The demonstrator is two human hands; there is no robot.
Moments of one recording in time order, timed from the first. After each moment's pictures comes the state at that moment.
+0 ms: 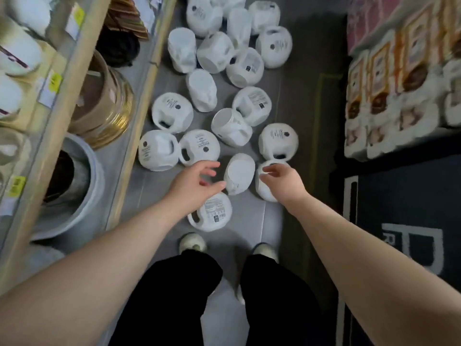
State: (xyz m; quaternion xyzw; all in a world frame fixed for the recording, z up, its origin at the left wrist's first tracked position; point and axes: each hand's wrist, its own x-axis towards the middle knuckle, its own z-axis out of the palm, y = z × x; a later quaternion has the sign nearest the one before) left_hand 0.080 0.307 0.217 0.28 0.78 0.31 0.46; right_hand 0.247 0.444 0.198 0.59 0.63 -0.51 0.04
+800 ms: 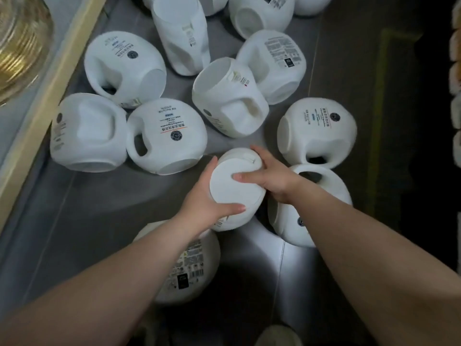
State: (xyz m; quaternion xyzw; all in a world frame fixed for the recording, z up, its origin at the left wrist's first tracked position) left_hand 0.108 0.401 -0.196 0.19 0.76 0.41 0.47; right_hand 0.204 0.562 -0.204 0.44 0.54 -0.71 0.09
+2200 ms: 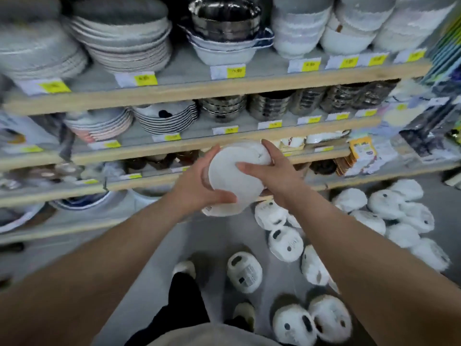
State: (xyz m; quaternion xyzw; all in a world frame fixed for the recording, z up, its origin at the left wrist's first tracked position) left_hand 0.116 0.115 0.502 -0.08 0.80 0.59 0.05; right_hand 0.040 0.297 0.503 0.05 0.71 -0.66 0.25
